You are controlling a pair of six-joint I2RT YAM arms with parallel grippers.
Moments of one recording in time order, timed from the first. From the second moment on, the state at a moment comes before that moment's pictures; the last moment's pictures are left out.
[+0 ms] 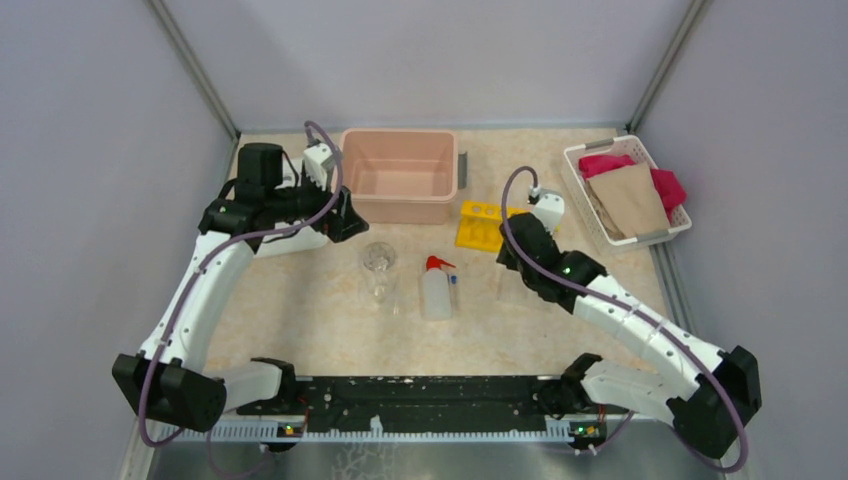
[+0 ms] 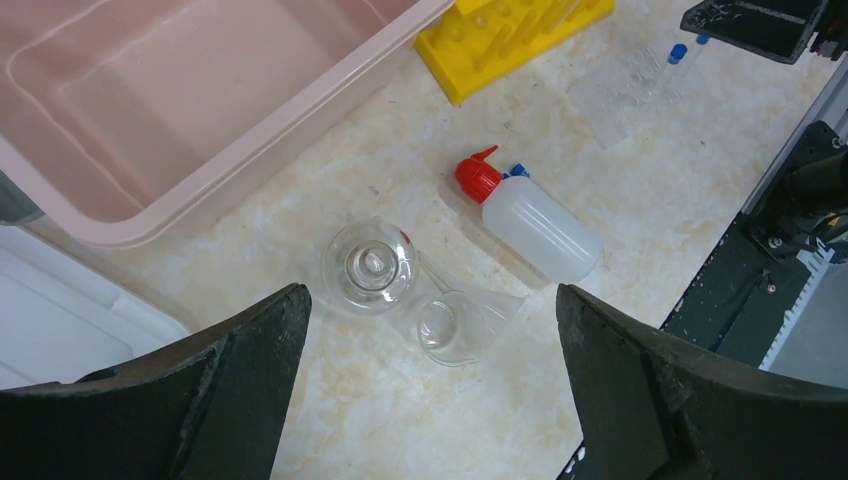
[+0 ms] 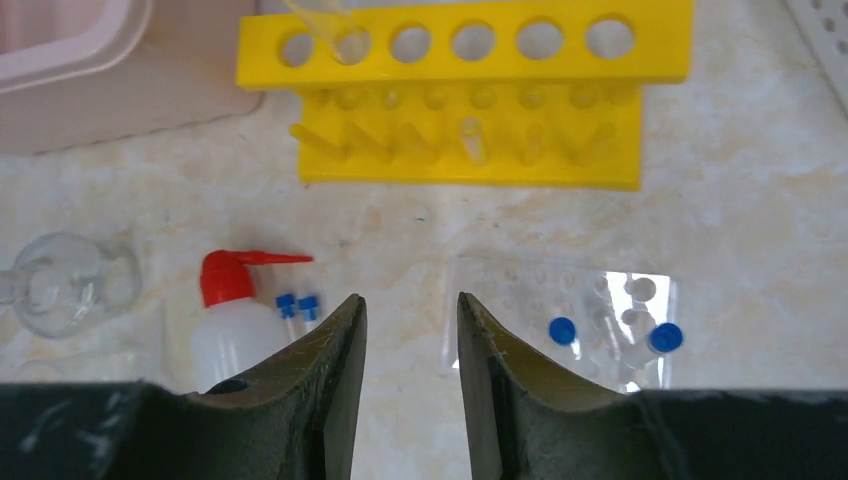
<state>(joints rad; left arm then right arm) -0.23 1.21 1.25 -0.69 0.62 0.17 0.70 1.01 0.82 -0.58 0.59 0.71</state>
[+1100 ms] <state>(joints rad) -0.23 1.21 1.27 -0.69 0.60 0.15 0.78 1.65 0.92 -0.36 0.18 0.67</state>
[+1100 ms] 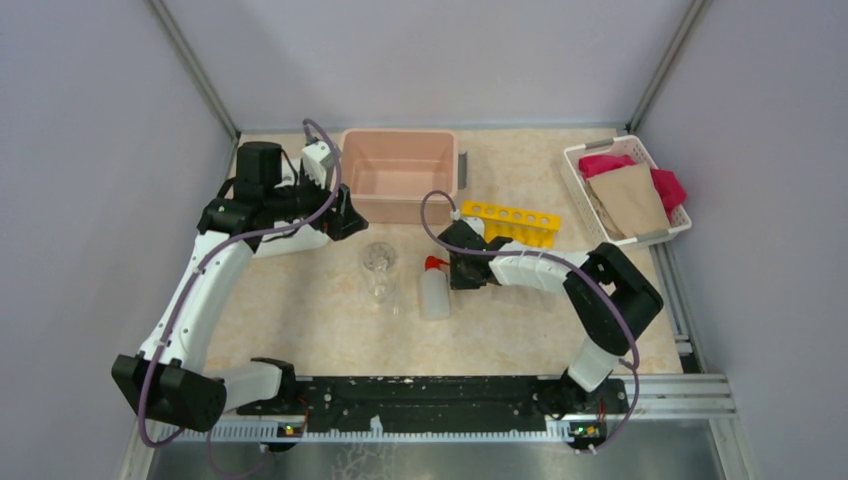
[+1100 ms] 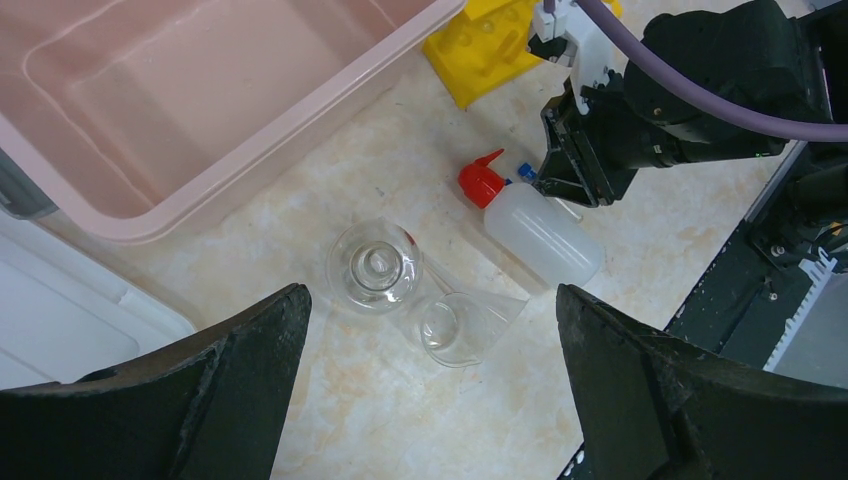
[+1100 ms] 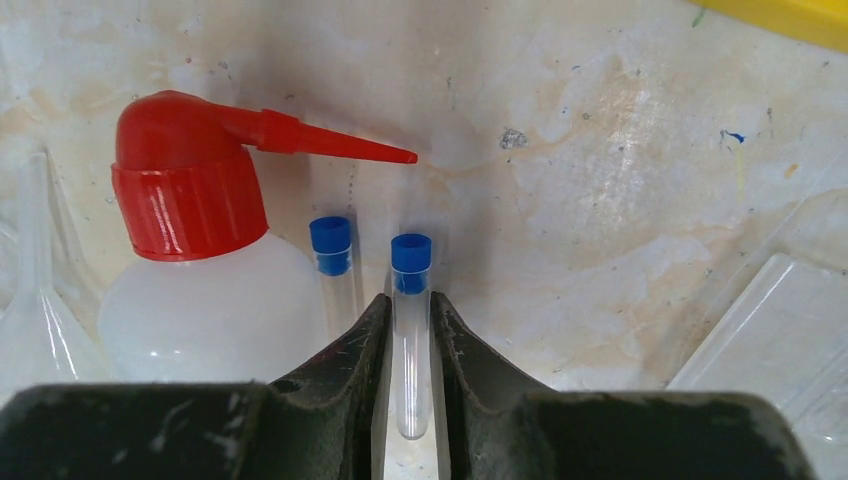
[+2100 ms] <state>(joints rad) -0.23 1.21 1.26 -0.69 0.77 0.13 0.86 1.29 1.21 -0.52 0.25 0.70</state>
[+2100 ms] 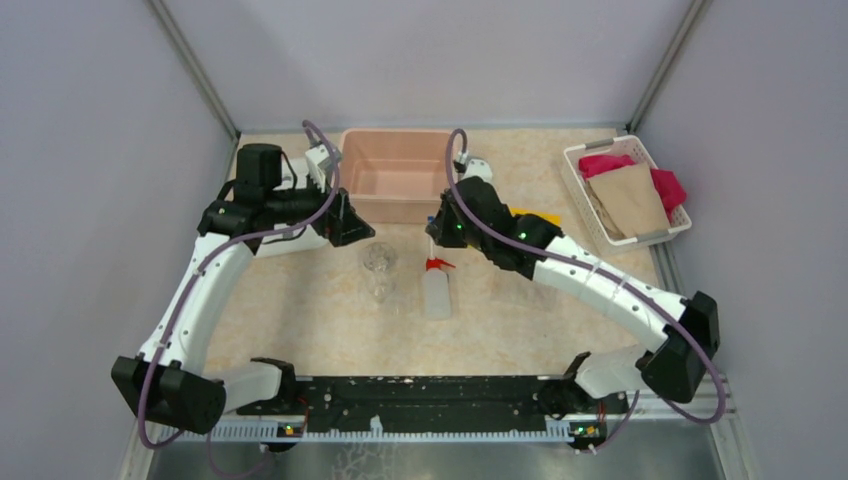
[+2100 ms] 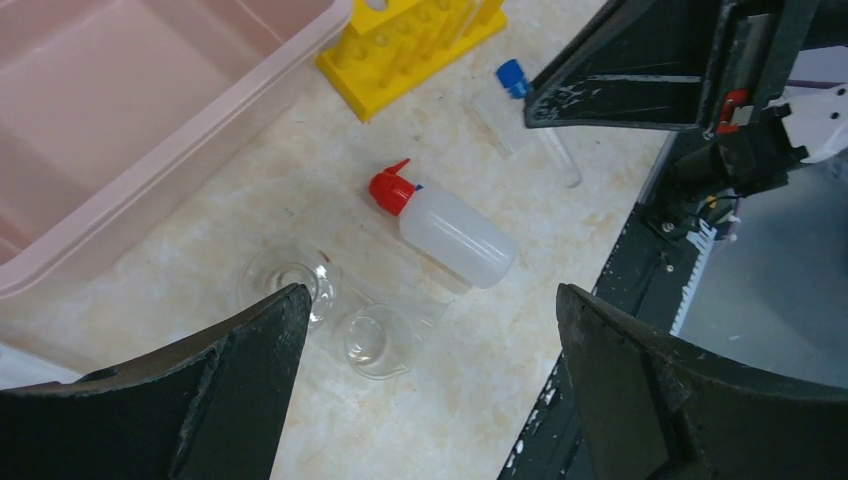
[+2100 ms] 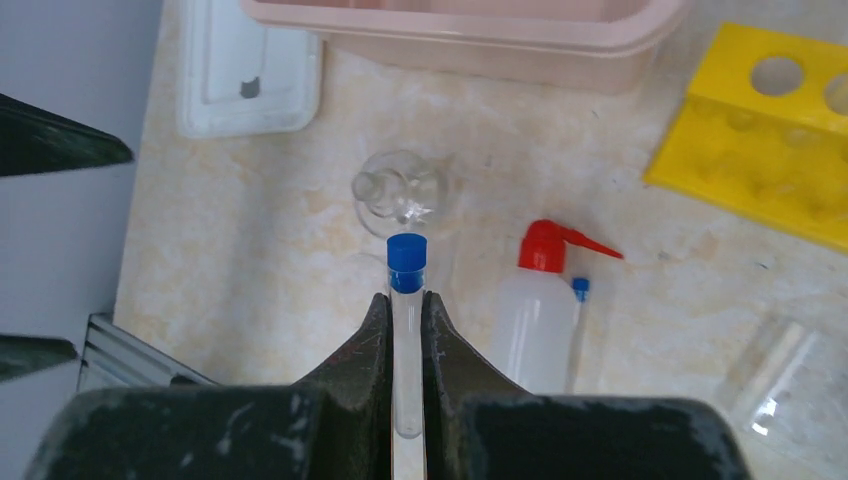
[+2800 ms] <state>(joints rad) -0.23 1.19 1.15 -0.65 0.93 0.07 1.01 1.55 1.42 -0.22 0.28 0.80</state>
